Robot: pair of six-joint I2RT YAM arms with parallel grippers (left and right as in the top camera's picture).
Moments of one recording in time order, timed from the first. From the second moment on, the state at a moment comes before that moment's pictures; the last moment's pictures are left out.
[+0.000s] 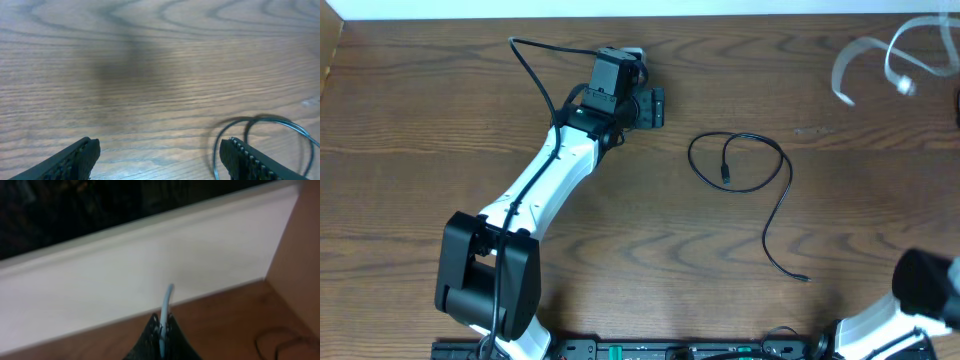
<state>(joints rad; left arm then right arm) -0.38 1.79 1.33 -0.35 0.08 -0.29 -0.32 1.86 2.57 -1.02 -0.16 0.17</state>
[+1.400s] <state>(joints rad) -0.38 1.80 1.33 -0.40 0.05 -0.28 -0.44 2.40 2.54 -0.81 -0.08 0.27</state>
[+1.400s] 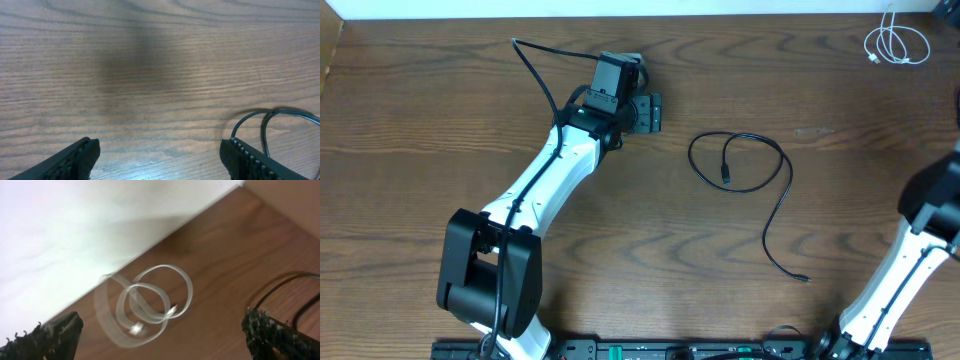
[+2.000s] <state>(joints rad) -0.23 1.54 1.37 -0.74 0.04 -0.35 -0.18 2.13 2.56 -1.54 -0.41 0.11</state>
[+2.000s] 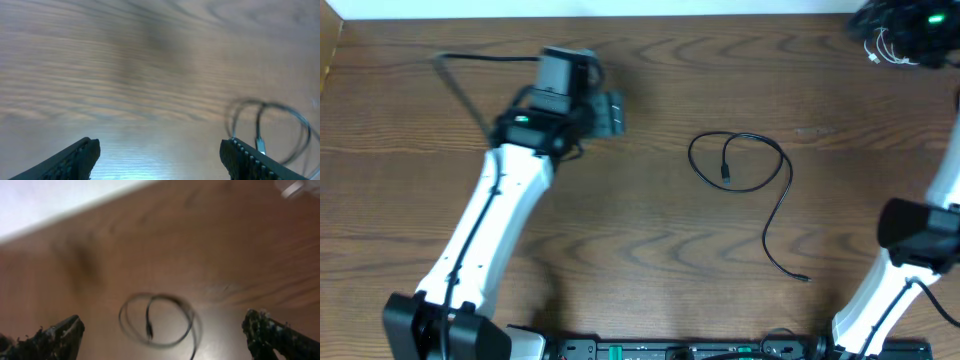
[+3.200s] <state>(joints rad) -0.11 1.54 1.38 -0.83 0.04 -0.42 0.30 2.15 1.64 -0.87 -0.14 0.54</state>
